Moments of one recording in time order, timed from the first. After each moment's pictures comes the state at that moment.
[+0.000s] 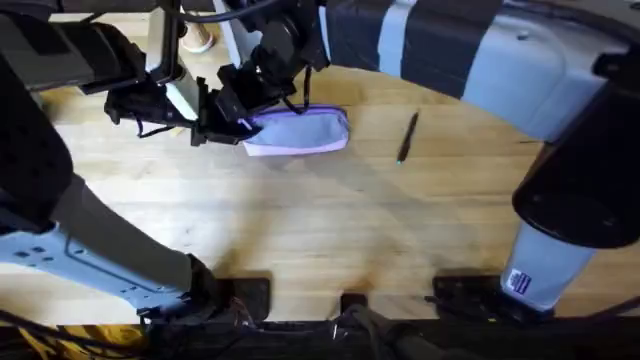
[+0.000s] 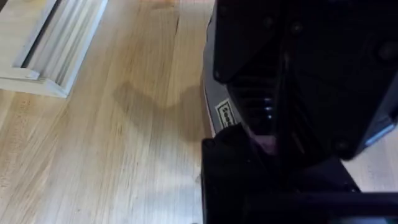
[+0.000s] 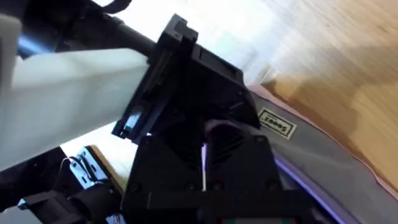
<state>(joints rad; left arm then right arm) 0.30 1.85 1.13 -1.06 1.02 1.96 0.84 2.08 1.84 -0.74 -0.32 0.28</state>
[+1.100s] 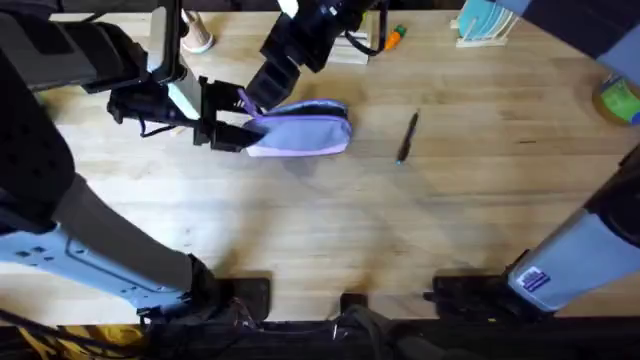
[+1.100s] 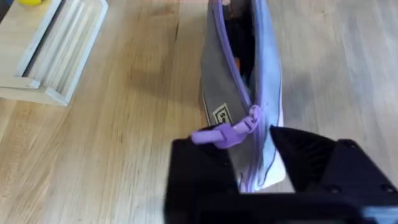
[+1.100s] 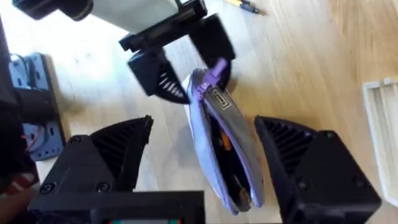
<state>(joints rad) 0.29 1.85 1.13 -1.06 1.03 1.96 0.67 1.91 1.88 -0.96 -0.45 -0.38</state>
